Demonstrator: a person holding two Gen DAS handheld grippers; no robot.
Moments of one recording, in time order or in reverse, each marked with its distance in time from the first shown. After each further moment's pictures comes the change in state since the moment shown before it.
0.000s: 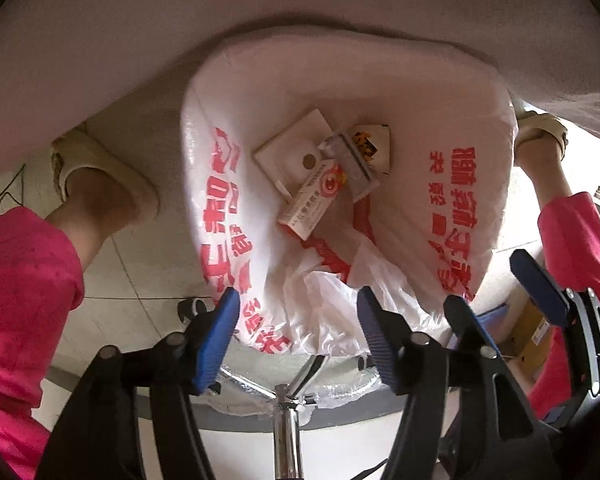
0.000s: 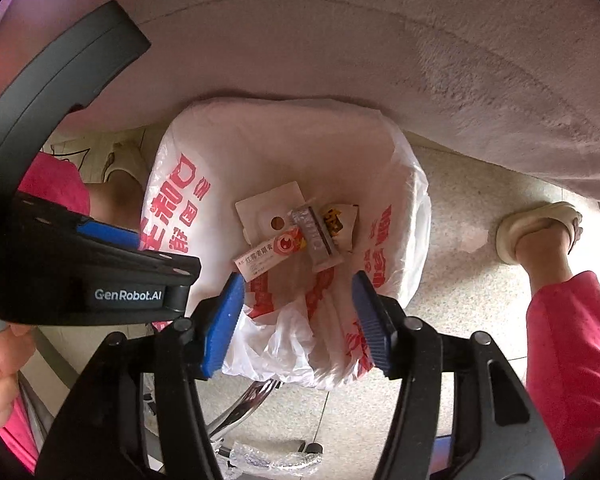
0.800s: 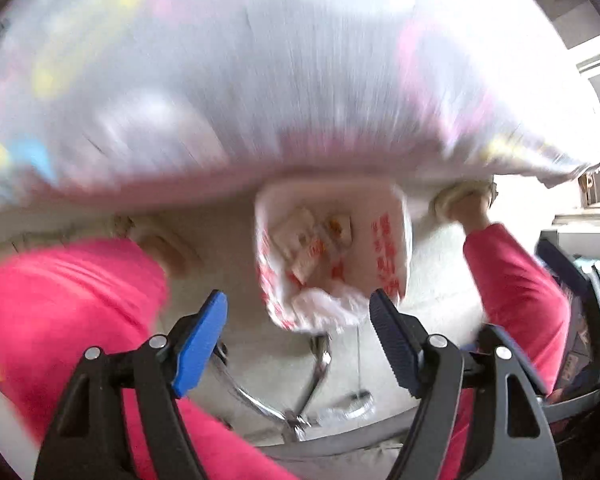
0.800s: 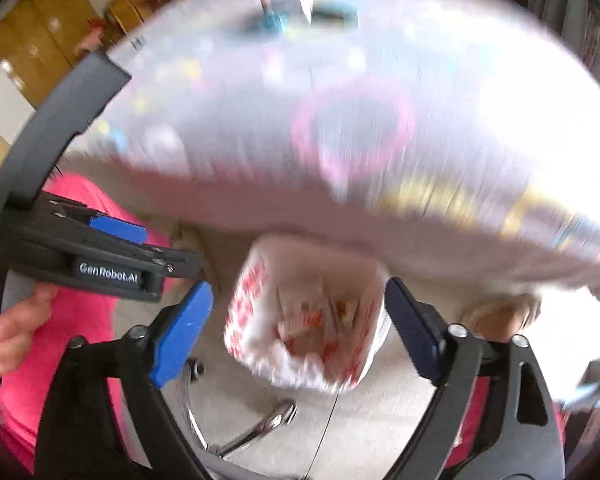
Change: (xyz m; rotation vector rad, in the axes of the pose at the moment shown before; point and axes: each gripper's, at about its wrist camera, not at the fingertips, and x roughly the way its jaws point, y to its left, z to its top) left arm -0.195 0.022 -0.111 0.036 -0.456 -0.033; right arm -0.207 0.031 -0.023 -0.133 -0.420 0.046
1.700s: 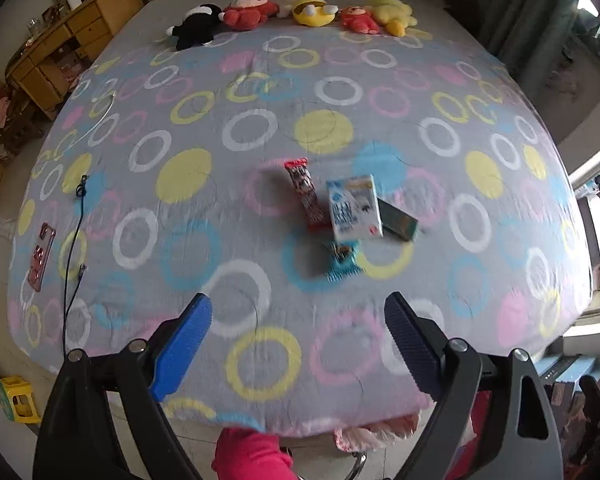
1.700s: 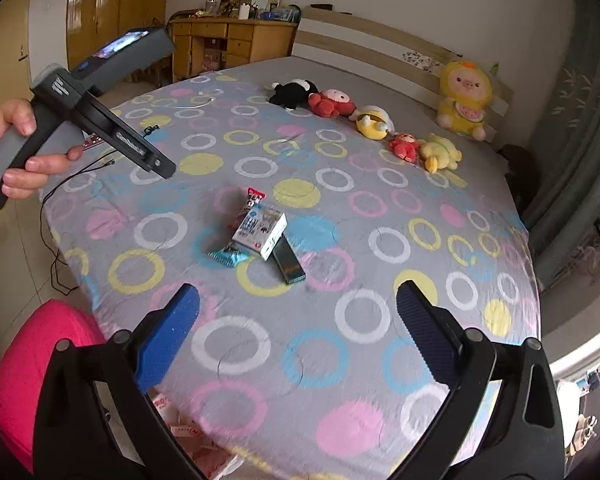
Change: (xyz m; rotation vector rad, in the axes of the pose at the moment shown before) left arm -0.208 0.090 0.241 -0.042 -0.288 0.133; right arm -0.106 -0.020 0.263 -0.400 -0.262 -0.122
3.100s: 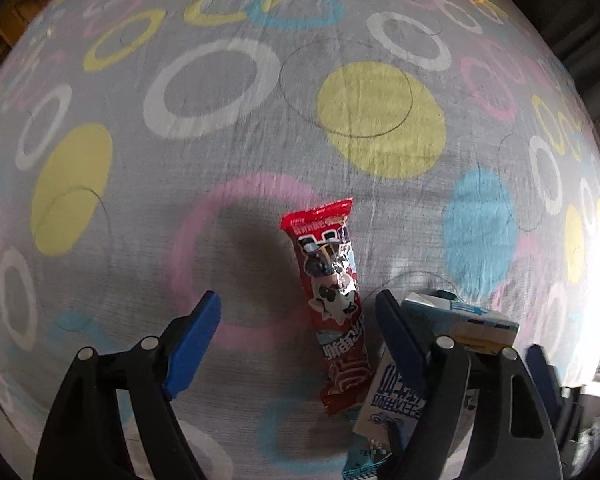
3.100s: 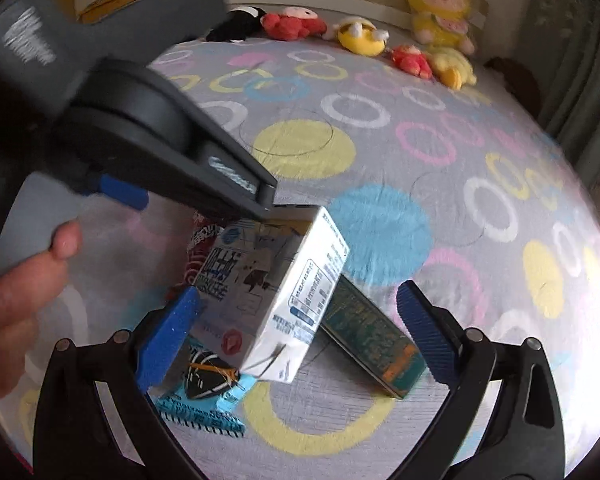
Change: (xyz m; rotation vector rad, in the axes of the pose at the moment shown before) left arm 0.243 0.034 0.100 -0.149 0.191 -0.101; right arm 0.318 0.057 0.028 0.298 0.166 -0.103
